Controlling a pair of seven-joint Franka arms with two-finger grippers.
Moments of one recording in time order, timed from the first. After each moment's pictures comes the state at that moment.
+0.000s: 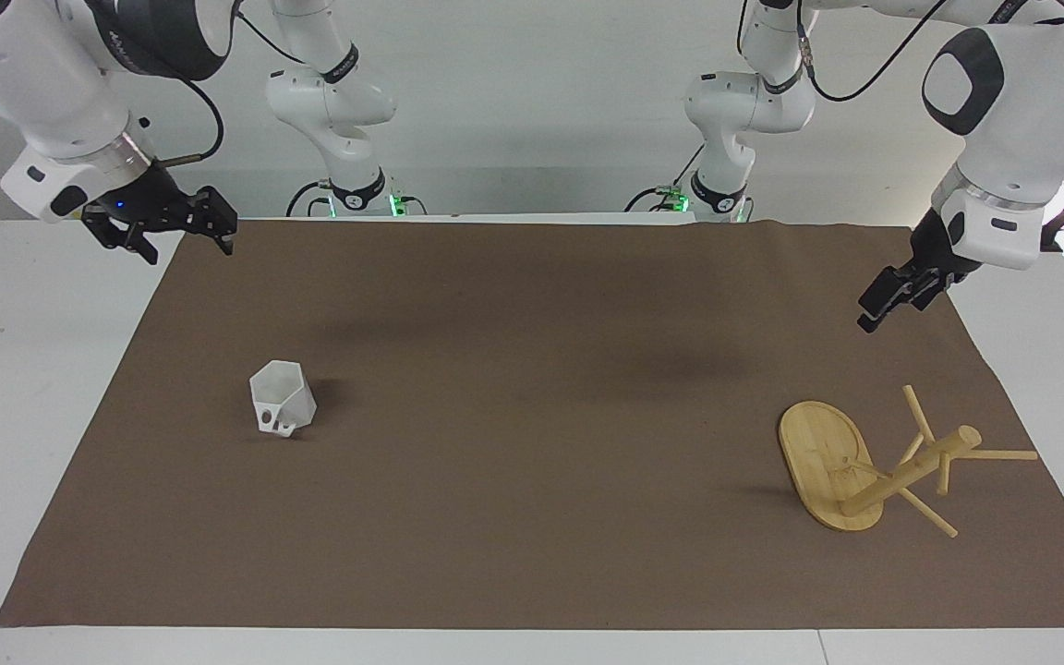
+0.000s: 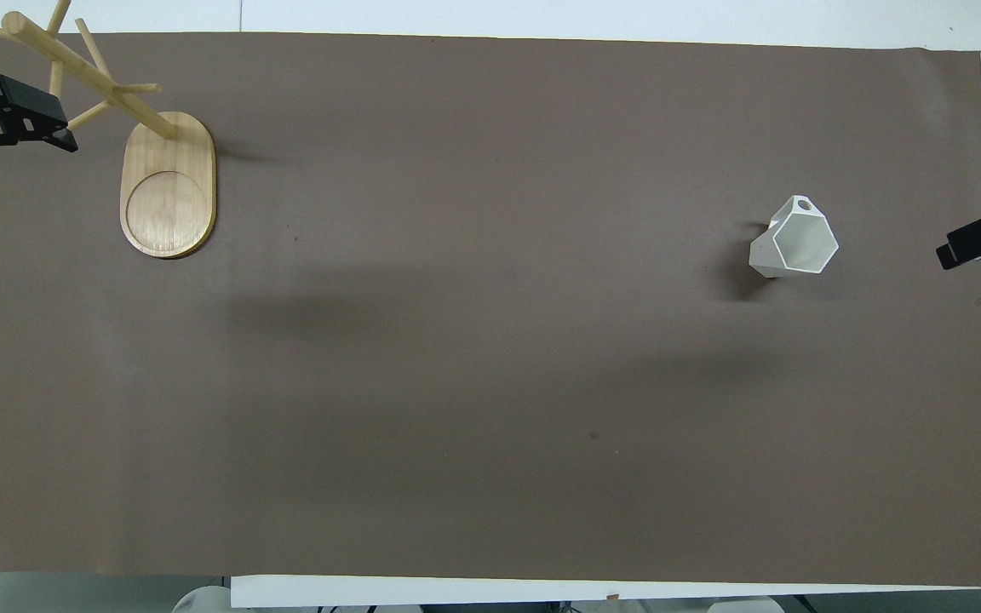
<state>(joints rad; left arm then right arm) -0.24 0.12 0.15 -1.51 -0.04 1.69 -0.39 -0.02 0.05 -0.10 -1.53 -0.01 1.47 -0.50</state>
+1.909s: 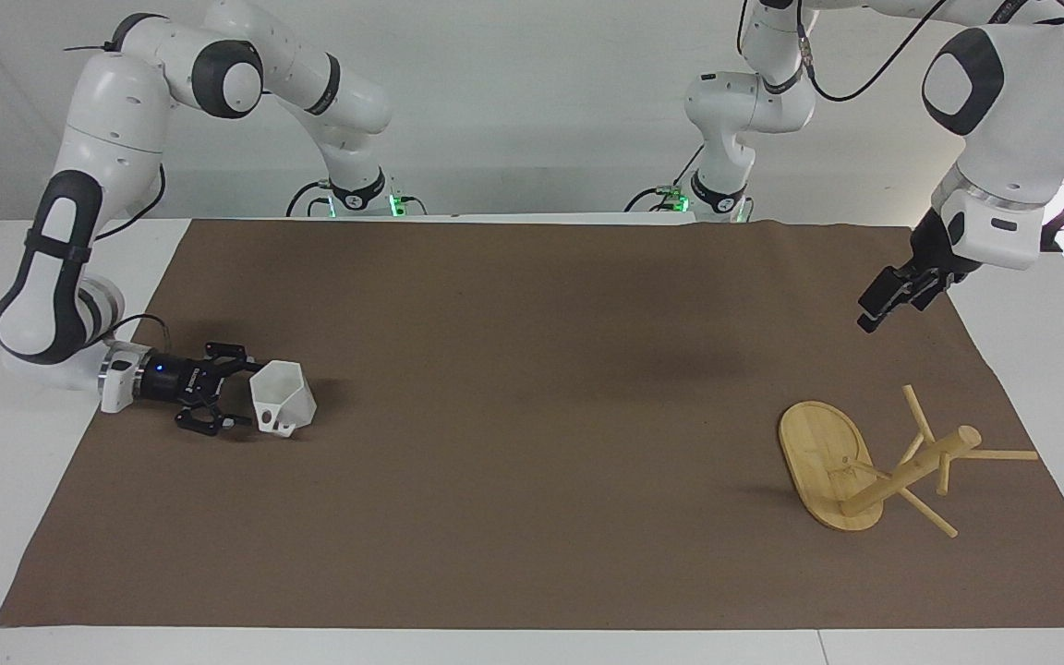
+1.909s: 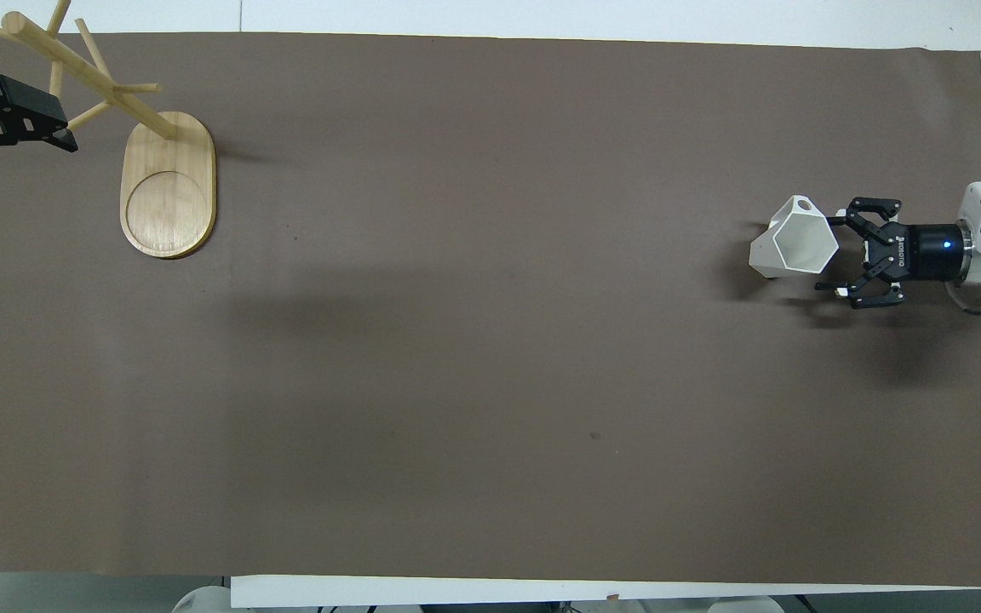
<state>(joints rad) -0.24 0.12 0.15 -1.51 -0.04 1.69 -0.39 -0.42 0.65 -0.10 -1.72 1.08 1.50 -2.41</state>
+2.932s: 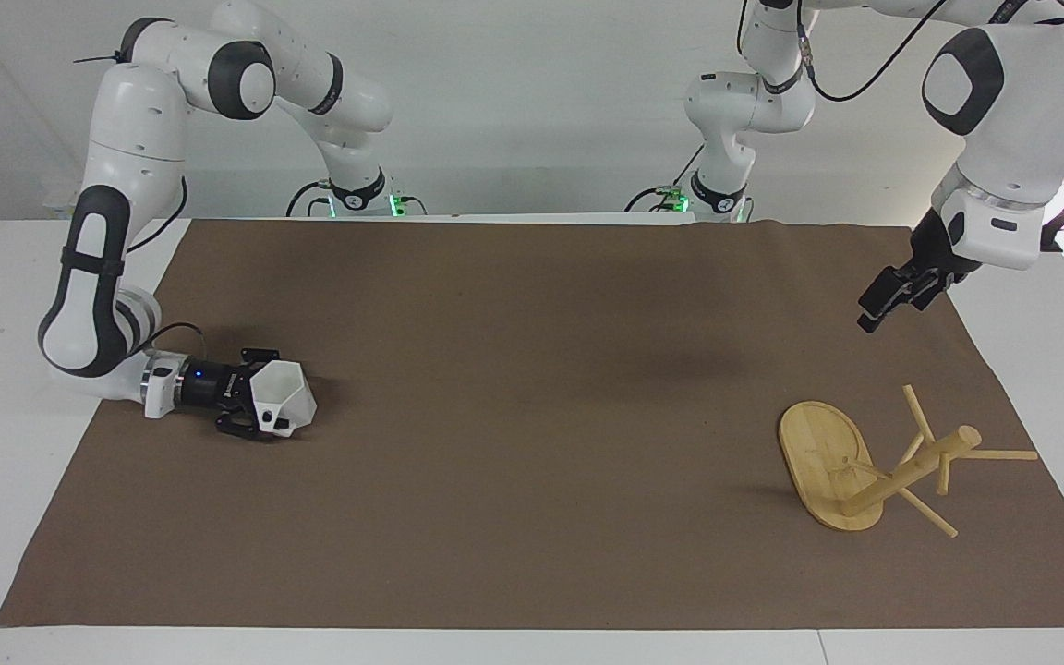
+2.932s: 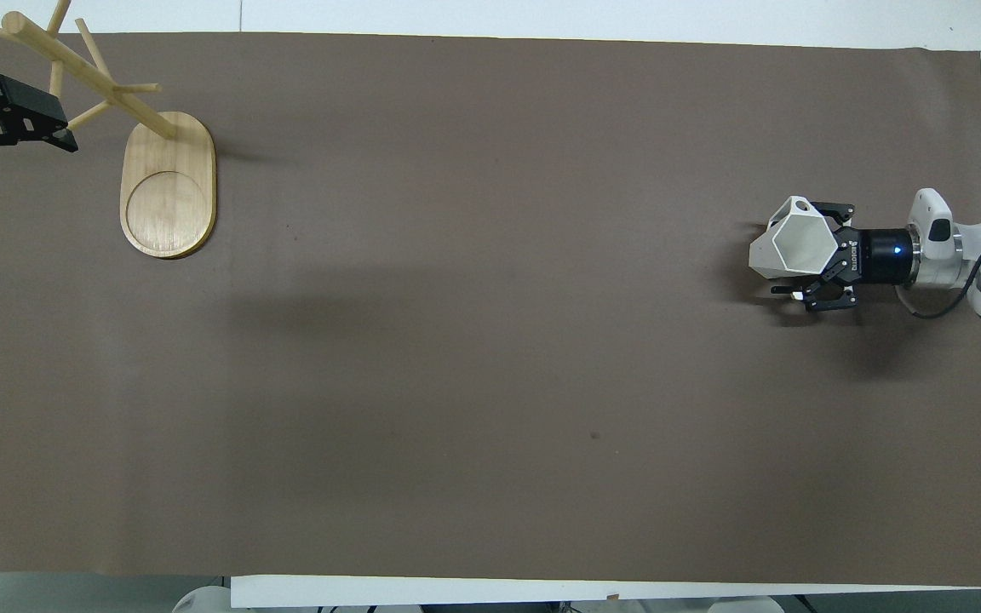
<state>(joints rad) -0.24 0.12 0.15 -1.51 -0.04 1.69 -0.39 -0.35 0.65 -0.10 -1.80 1.15 1.52 -2.49</state>
